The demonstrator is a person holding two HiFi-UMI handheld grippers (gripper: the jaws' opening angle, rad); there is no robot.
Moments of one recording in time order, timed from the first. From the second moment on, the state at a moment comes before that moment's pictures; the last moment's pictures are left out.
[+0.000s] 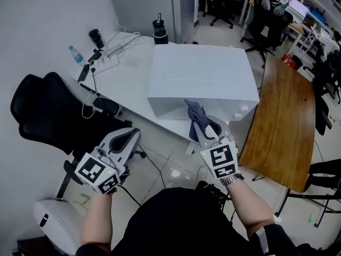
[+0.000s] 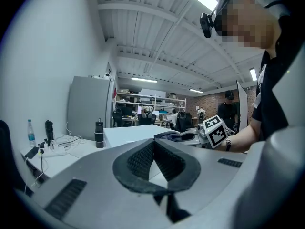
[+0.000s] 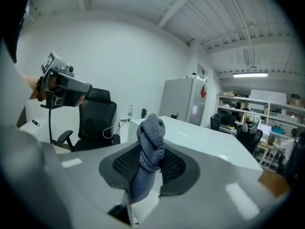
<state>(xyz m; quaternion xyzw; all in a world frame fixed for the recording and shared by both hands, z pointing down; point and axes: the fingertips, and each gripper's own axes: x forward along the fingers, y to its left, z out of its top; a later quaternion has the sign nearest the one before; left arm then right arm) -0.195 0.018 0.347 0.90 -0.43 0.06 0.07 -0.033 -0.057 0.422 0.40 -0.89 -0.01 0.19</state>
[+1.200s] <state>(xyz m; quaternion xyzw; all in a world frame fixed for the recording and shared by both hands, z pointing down) -0.308 0.040 0.366 0.86 -0.49 0.08 0.09 -0.201 -0.119 0.538 0.38 -0.89 0.02 0.24</state>
